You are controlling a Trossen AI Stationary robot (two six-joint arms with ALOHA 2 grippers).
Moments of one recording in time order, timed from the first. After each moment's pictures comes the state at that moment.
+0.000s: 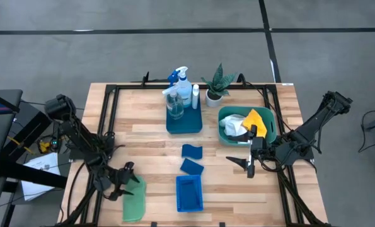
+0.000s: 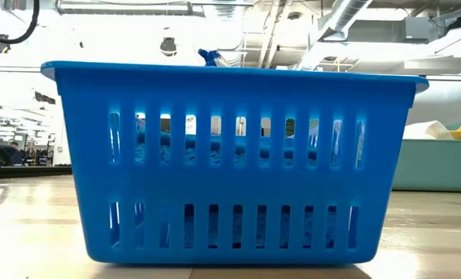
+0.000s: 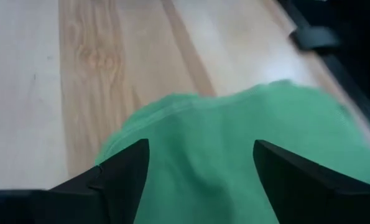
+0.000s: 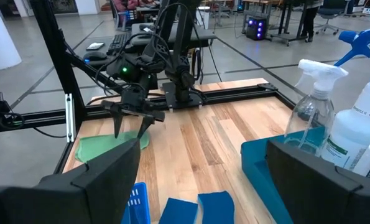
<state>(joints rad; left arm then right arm) -1.07 1.27 0.17 0.36 -0.48 -0.65 0.71 1.00 0.86 -0.15 0.86 0.28</state>
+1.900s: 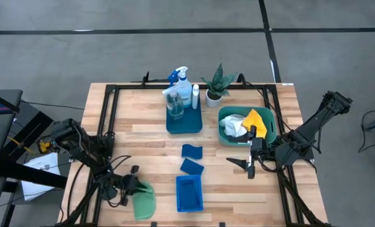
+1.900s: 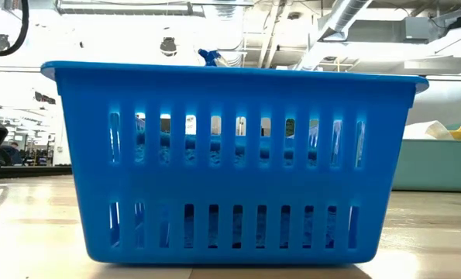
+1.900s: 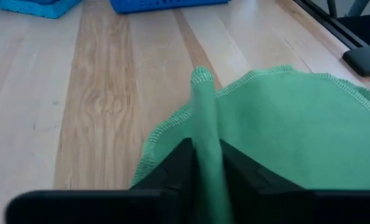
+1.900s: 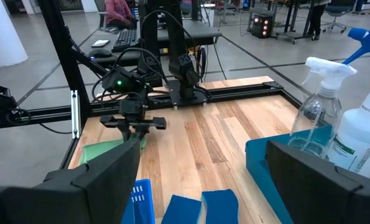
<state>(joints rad) -1.07 1.72 0.24 0.64 -0.67 -0.61 0.71 1.00 0.86 -0.16 0.84 0.28</state>
